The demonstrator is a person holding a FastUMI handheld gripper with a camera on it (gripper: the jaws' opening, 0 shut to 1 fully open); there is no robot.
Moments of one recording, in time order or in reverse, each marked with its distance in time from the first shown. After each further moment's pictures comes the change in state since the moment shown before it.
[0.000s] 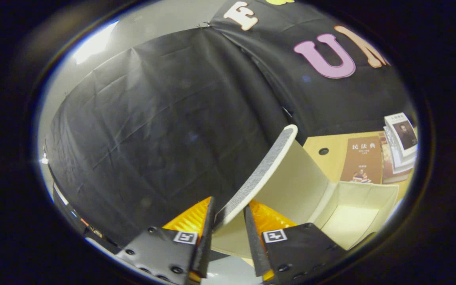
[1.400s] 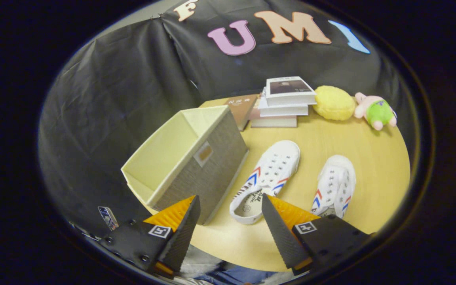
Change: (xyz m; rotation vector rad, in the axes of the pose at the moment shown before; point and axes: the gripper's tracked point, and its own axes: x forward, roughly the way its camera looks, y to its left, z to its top) arm -0.254 -0.276 -0.170 0.067 0.215 -0.556
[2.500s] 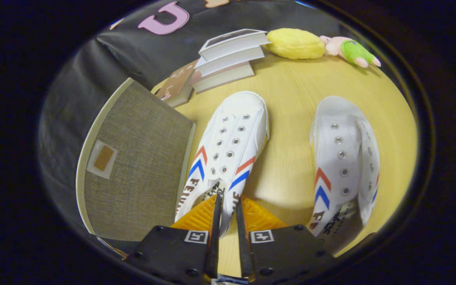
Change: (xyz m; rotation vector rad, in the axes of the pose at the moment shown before) arm 0.083 -0.065 -0.038 0.343 0.235 -0.135
